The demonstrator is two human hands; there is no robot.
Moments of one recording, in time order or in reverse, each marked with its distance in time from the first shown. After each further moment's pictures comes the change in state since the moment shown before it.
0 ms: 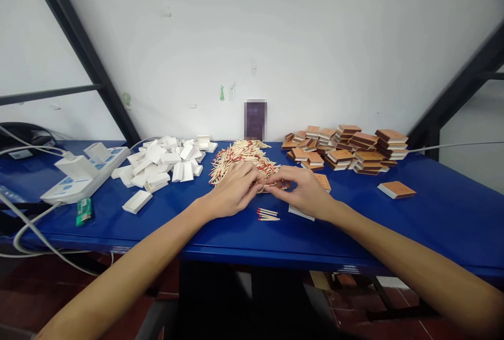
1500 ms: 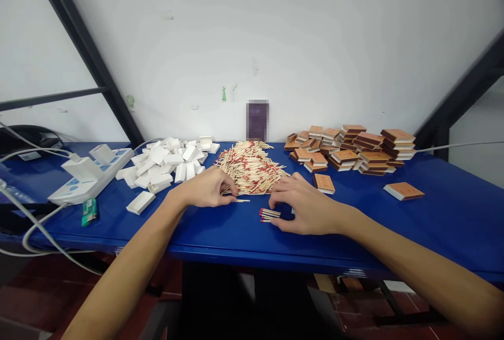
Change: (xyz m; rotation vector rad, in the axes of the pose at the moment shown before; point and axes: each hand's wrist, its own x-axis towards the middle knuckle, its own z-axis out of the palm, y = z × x) left_hand -0.017 -0.034 -0.046 -0.170 -0.365 -0.161; right_hand -0.005 -0.021 -0.011 -0.225 -0.479 0.018
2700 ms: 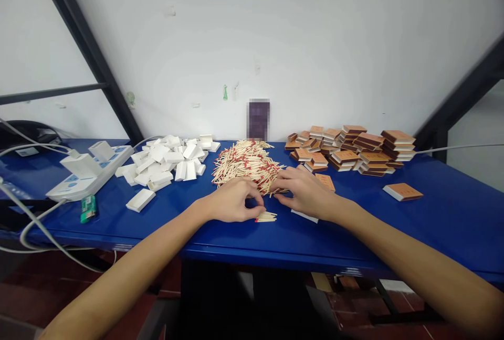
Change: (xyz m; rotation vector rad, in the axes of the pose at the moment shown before) left_hand 0.021 0.032 0.040 0.022 0.090 0.119; right_hand 0.008 0.032 0.012 -0.165 0.141 0.003
